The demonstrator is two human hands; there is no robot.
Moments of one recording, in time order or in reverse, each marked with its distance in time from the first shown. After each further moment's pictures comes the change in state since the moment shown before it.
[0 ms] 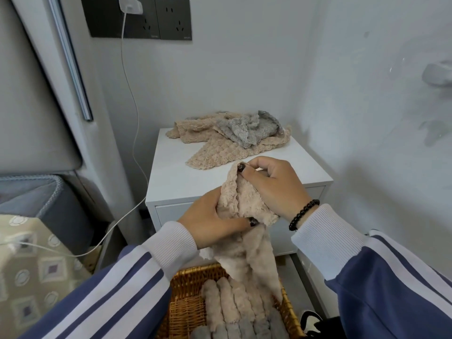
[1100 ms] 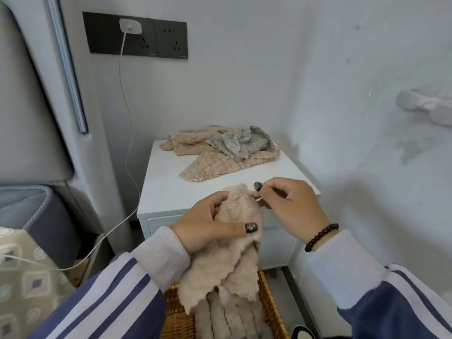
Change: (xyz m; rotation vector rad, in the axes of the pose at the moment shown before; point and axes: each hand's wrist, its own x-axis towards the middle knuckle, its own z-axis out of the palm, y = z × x) left_hand 0.001 0.013 -0.001 -0.496 -0.119 -0.022; right_hand -0.018 0.008 -0.033 -0.169 0.084 -0.102
